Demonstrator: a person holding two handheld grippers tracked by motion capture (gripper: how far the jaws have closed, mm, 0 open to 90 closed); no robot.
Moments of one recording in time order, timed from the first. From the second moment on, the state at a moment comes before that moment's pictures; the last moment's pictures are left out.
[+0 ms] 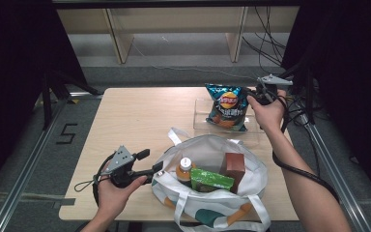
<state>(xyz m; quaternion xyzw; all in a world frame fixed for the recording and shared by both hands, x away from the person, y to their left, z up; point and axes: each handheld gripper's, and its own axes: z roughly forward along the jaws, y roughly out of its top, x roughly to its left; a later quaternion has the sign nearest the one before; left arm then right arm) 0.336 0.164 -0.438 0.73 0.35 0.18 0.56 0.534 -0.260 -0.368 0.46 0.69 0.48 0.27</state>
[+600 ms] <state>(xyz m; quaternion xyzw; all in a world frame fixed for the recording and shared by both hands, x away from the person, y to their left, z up) 0.336 0.164 -0.438 0.73 0.35 0.18 0.56 0.545 -0.264 -0.369 0.47 0.70 0.46 0.30</state>
